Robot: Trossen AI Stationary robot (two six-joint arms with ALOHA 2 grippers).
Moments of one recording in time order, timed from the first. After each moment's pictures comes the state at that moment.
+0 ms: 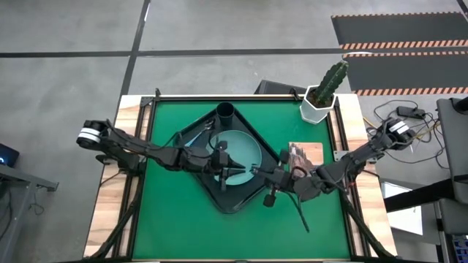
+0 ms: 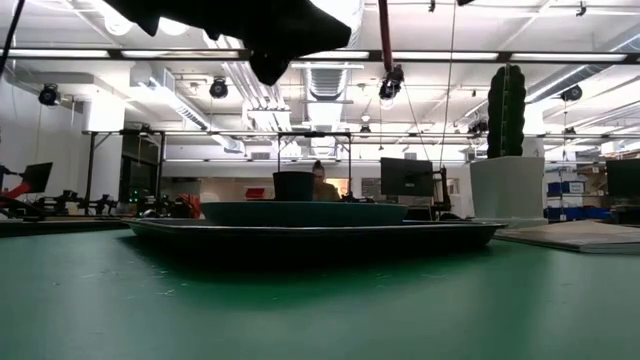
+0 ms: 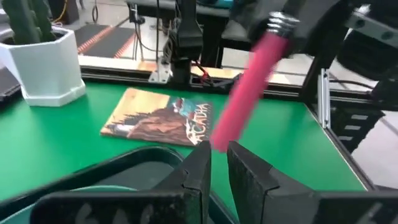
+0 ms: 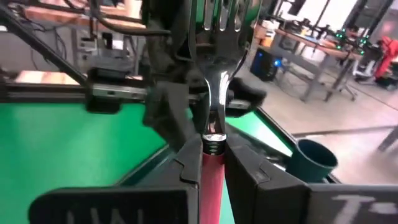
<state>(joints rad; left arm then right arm) -0.17 1.49 0.86 0.42 -0.14 -0.15 0.50 1.44 0.94 0.22 0.85 0.01</state>
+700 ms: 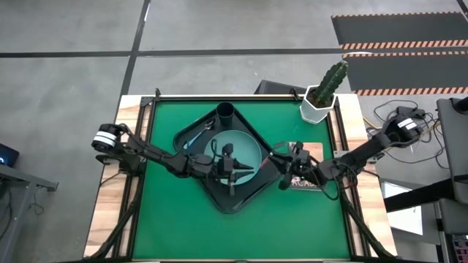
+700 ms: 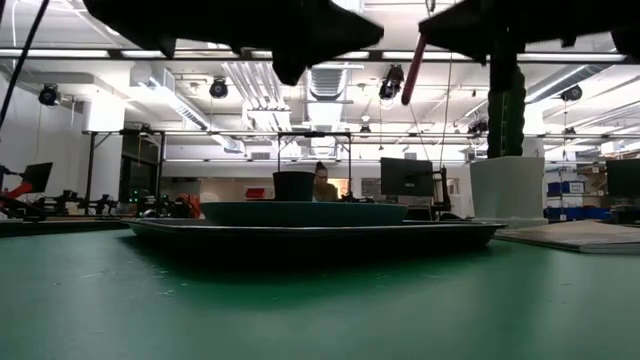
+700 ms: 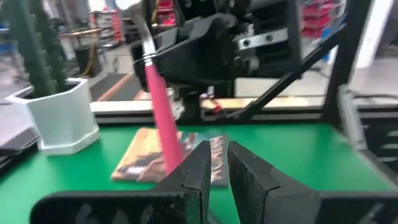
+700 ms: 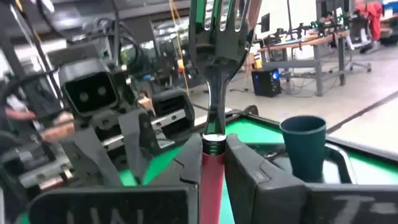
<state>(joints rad) -0.20 1.66 0.86 0.76 -0.25 0.01 0.43 1.31 0.40 1.04 0.85 0.16</state>
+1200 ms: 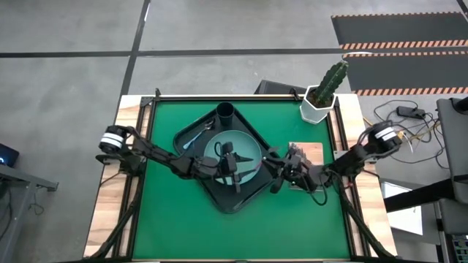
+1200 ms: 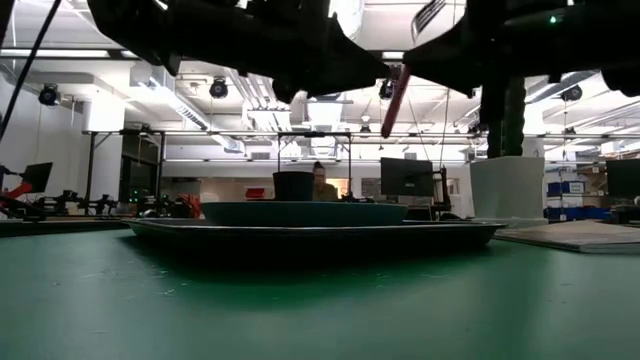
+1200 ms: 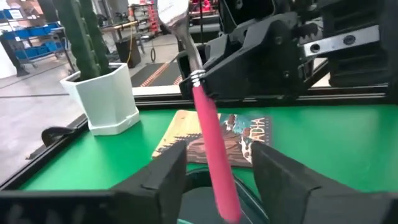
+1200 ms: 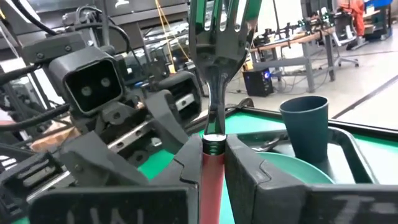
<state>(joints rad) -0.19 1.74 0.87 0.78 -0.40 0.06 0.43 1.62 0.42 1.38 0.90 0.16</state>
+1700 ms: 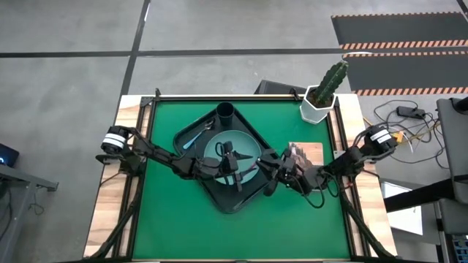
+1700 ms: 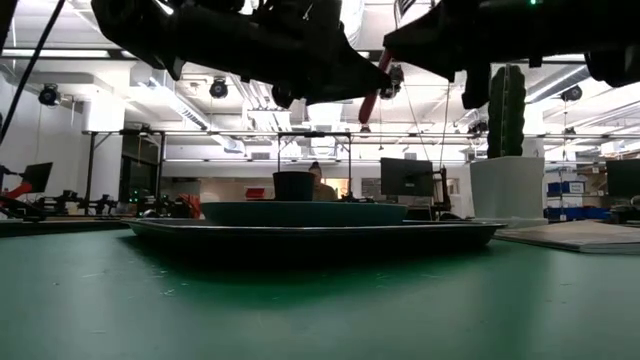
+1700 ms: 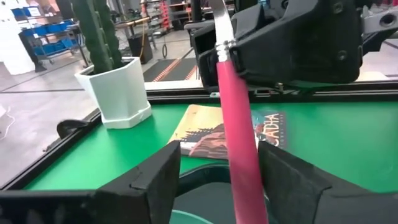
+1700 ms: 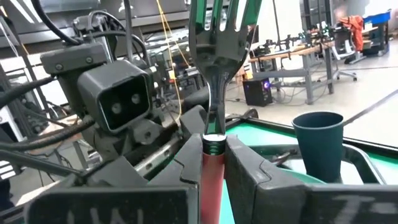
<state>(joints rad) -0.19 1.77 0.88 0.78 -0.45 0.06 0.43 1.68 0.53 1.38 0.90 0.08</state>
